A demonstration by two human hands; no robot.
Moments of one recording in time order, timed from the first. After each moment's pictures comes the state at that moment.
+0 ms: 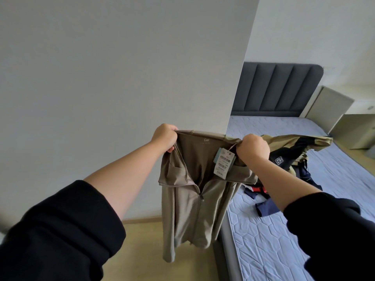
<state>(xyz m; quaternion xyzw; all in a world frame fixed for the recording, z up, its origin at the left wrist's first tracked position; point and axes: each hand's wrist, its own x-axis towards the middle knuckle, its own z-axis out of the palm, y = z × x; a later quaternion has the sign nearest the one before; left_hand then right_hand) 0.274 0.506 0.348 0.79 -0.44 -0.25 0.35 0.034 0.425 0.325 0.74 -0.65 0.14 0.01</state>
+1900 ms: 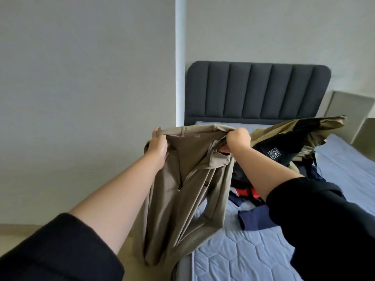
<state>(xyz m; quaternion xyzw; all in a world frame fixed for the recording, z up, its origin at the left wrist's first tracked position) 0.046 0.338 0.007 0.58 -0.21 -0.32 0.72 -0.142 0.243 0.038 0.62 -0.54 0.40 -0.41</state>
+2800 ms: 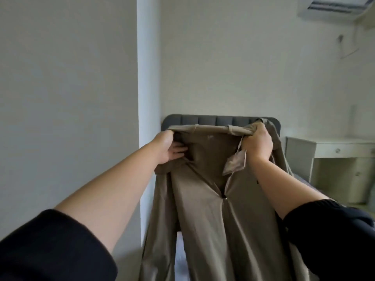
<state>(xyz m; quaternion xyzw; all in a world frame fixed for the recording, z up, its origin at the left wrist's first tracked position) -0.133 0.353 0.165 0.51 -0.38 -0.43 0.64 -0.349 0.258 0.154 0.61 -0.48 0.62 -0.08</state>
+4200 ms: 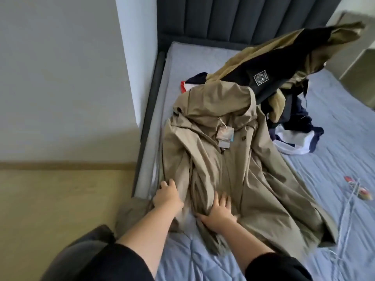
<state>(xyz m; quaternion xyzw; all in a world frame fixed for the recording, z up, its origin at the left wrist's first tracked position) -0.139 0.346 -0.346 0.86 -0.41 -0.31 -0.02 -0.304 0.307 -0.383 0.73 -0.62 -0.18 -0.25</state>
